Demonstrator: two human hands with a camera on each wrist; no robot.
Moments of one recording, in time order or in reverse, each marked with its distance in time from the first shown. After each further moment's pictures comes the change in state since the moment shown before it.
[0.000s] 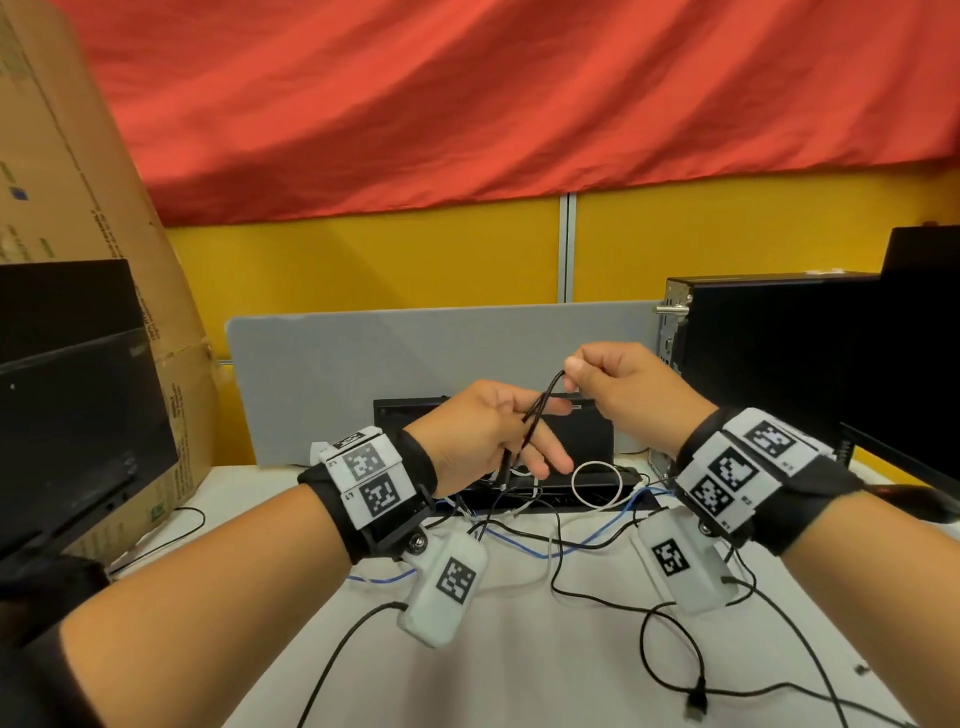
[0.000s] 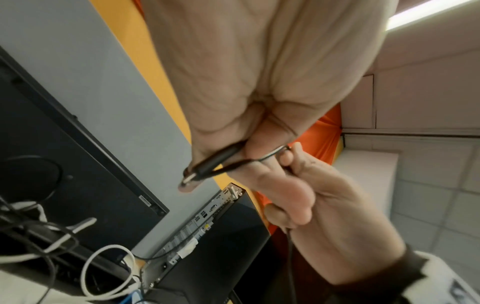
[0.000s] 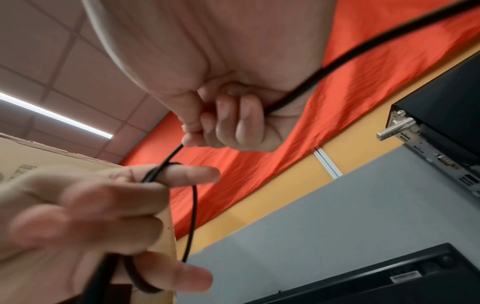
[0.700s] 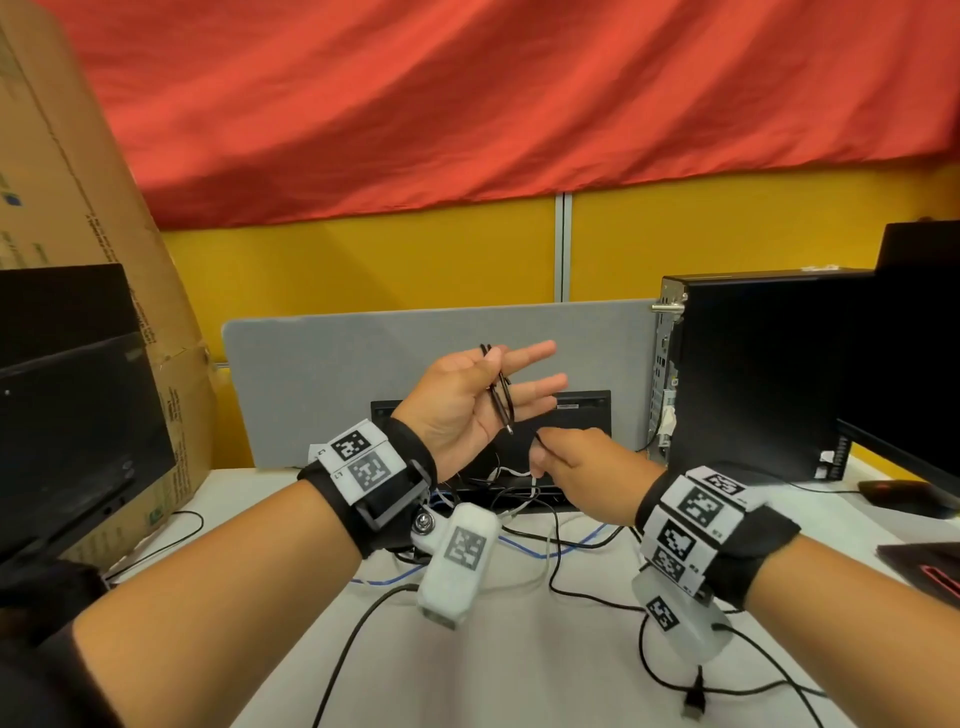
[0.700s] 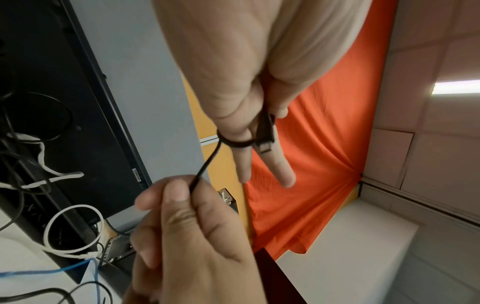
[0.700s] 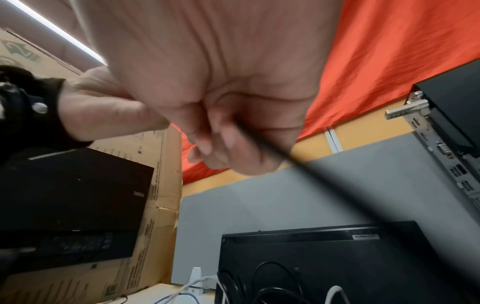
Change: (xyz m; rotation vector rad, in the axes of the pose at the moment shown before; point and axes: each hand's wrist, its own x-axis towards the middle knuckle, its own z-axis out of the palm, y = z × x) left_hand 0.016 0.000 -0.007 -0.641 0.099 0.273; right_hand -0.017 0.032 0.045 -0.298 -0.343 0.014
